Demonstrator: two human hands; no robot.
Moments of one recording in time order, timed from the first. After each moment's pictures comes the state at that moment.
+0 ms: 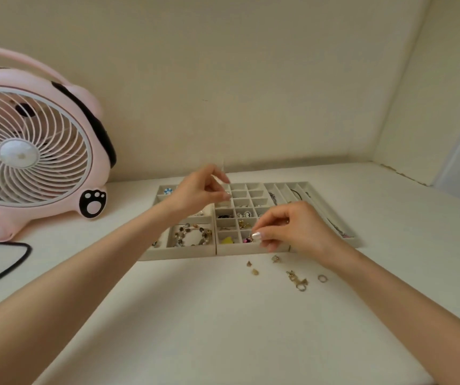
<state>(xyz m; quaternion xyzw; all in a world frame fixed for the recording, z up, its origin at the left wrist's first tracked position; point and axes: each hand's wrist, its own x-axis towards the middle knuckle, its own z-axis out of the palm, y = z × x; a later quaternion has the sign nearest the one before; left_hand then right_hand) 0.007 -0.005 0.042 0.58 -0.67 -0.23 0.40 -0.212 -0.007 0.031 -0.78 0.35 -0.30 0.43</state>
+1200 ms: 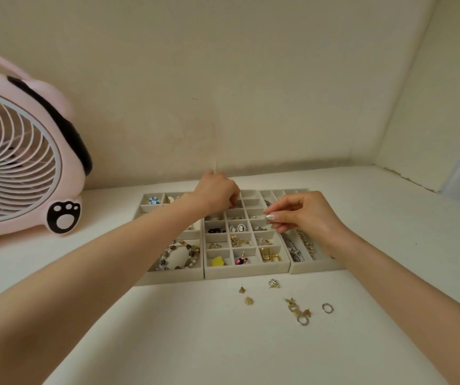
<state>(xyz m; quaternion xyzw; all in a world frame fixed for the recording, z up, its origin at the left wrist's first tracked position) -0.009 -0.121 0.021 0.63 -0.76 0.15 0.03 -0.218 -0.087 0.025 -0.70 0.41 -0.36 0.45</state>
